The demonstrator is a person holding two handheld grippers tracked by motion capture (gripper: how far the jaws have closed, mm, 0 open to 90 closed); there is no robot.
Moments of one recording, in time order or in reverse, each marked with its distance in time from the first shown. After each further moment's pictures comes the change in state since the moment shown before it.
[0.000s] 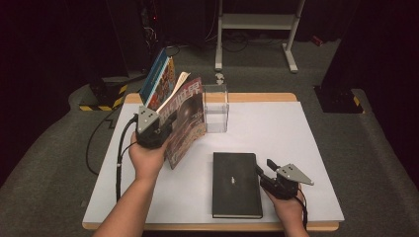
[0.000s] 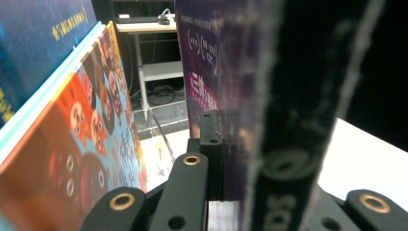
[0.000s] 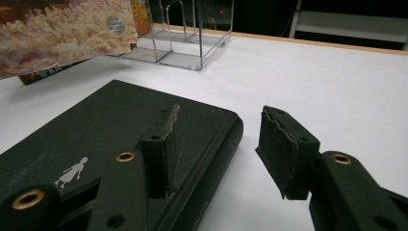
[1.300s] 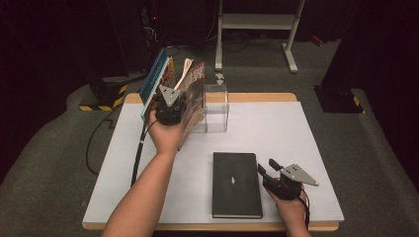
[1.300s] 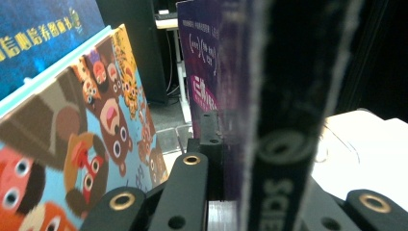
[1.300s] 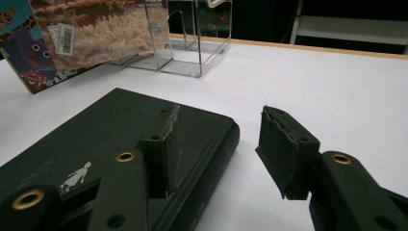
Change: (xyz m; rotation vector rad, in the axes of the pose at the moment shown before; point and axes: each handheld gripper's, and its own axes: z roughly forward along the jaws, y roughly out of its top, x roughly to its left) left arm -0.001 -0.010 0.088 -0.026 0.157 0.068; right arm -0.005 0.002 -0.006 -0.024 0.010 0.020
